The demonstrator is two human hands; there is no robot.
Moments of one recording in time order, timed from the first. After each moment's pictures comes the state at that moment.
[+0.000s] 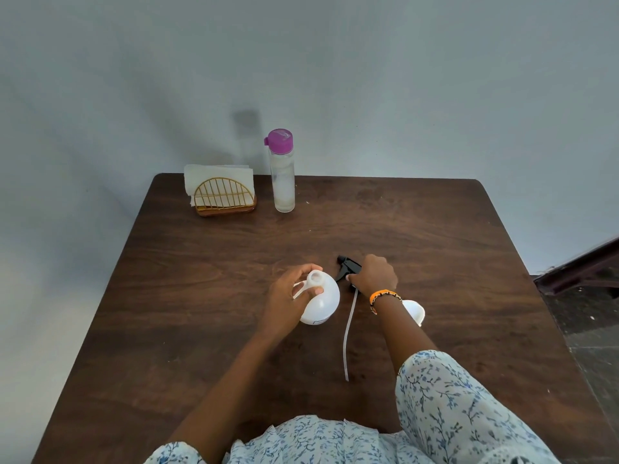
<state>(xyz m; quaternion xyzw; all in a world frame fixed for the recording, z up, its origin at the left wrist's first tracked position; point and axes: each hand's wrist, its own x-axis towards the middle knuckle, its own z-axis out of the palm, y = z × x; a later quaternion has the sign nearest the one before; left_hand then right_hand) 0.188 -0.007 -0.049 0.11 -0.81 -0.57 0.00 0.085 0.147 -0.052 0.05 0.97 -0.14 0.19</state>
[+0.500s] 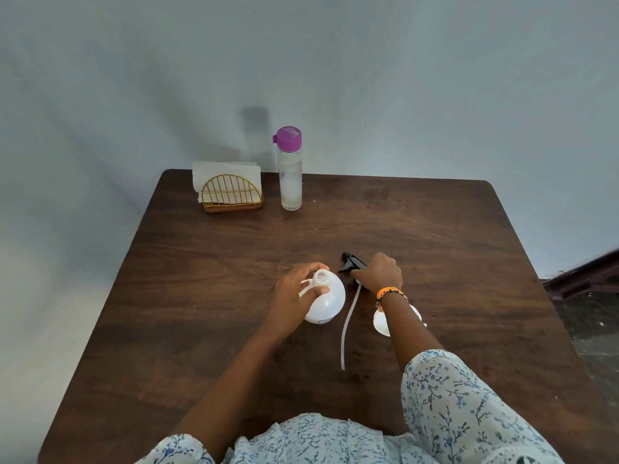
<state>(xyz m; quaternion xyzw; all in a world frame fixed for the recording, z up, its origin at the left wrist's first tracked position) 0.187 -0.008 -0.043 0.09 -0.83 -0.55 0.00 0.078 0.144 -0.057 0.11 0.95 -0.23 0.19</state>
